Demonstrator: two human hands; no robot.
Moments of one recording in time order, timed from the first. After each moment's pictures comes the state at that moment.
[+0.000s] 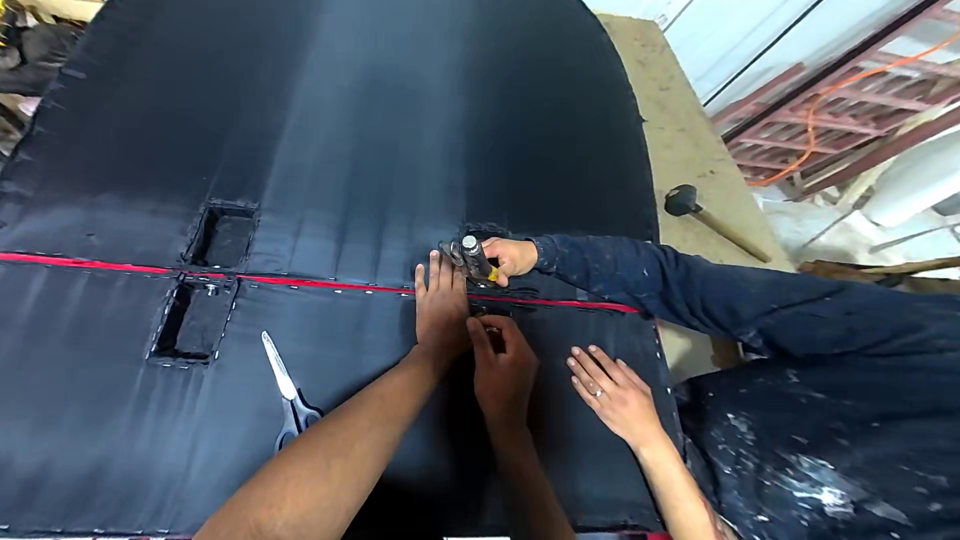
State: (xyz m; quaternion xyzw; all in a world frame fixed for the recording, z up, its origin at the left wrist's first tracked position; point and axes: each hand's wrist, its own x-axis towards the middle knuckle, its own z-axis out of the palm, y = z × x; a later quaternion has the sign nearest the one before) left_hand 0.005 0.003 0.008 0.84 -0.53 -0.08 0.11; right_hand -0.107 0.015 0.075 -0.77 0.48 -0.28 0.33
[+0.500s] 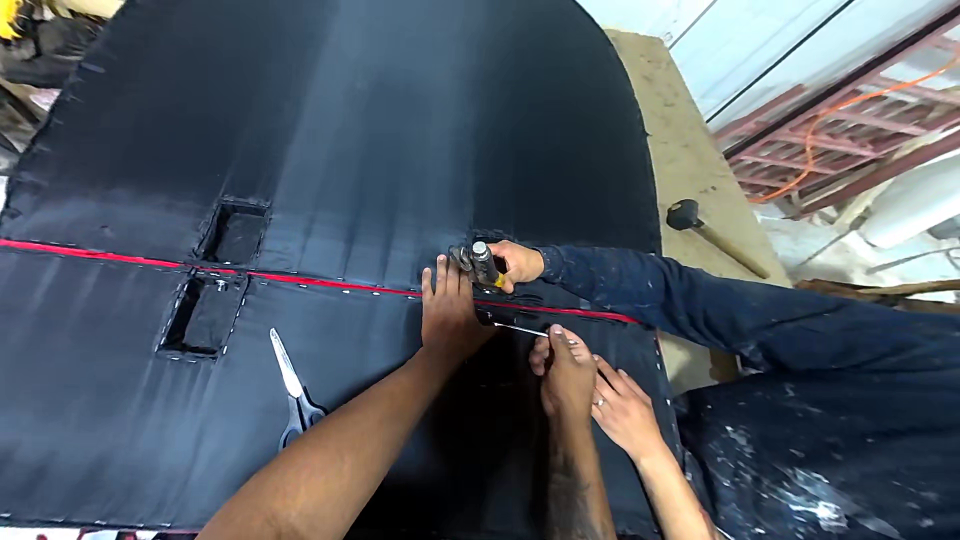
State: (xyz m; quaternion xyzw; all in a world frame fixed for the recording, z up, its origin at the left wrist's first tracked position) left_hand 0.004 0.004 0.002 0.83 -0.52 -0.06 0.15; right_hand -0.219 -0.052 -0.032 -0.48 0.48 -0.43 0.59
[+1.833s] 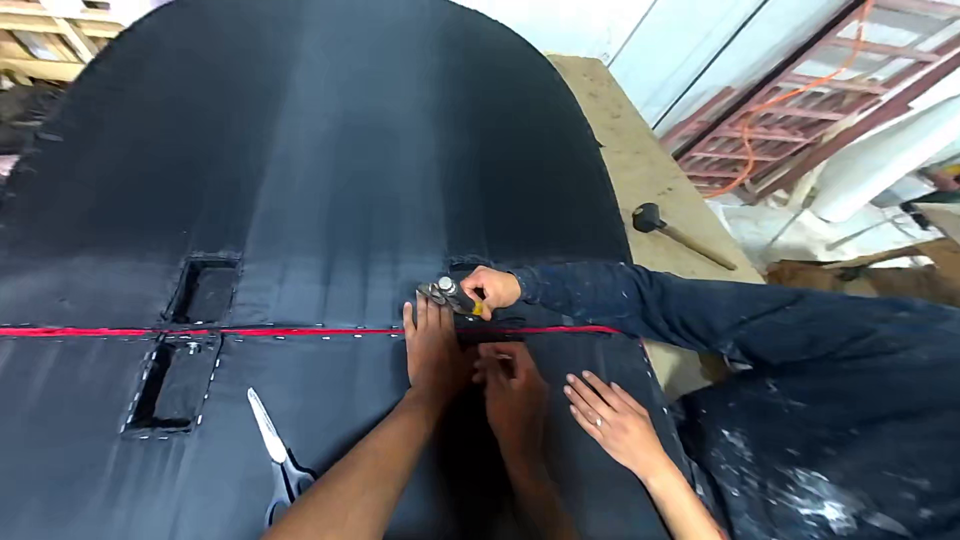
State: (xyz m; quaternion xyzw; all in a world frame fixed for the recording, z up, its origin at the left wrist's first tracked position) left_hand 0.007 0.001 0.018 0.84 -0.52 -0.11 0.12; right_hand -0.154 -0.021 0.010 -0.76 0.44 -0.33 0.34
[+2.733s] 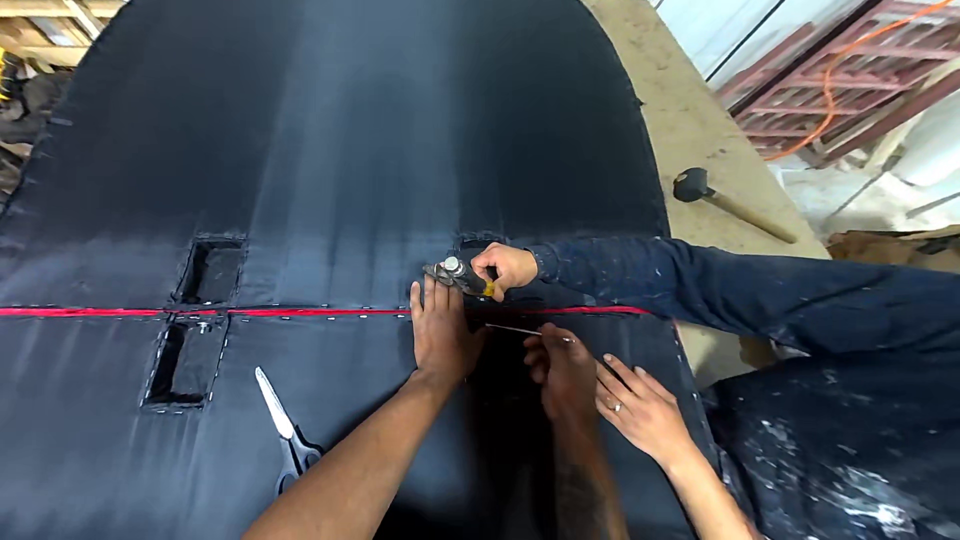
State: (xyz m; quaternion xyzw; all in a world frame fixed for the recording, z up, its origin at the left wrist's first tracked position) left_hand 0.001 0.001 0.008 0.84 -0.52 -0.10 0.13; right_hand -0.235 -0.053 -0.046 -0.56 0.42 -0.43 0.56
